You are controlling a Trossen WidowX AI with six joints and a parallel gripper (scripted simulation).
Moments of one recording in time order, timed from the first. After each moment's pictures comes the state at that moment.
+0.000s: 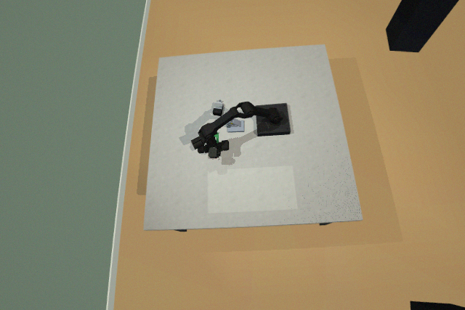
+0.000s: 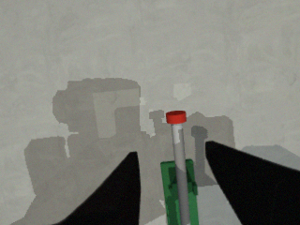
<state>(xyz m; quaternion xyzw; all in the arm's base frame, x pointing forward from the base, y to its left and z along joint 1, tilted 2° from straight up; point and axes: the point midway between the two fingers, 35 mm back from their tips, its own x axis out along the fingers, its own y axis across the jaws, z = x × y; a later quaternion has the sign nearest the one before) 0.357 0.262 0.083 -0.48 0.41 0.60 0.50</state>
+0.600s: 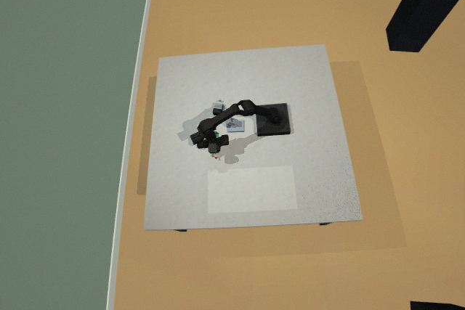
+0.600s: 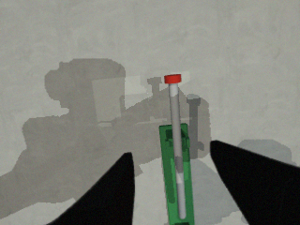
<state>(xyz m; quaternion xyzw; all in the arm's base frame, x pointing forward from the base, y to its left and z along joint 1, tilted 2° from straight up) 0.357 0.239 0.117 -0.50 0.42 0.58 0.48</state>
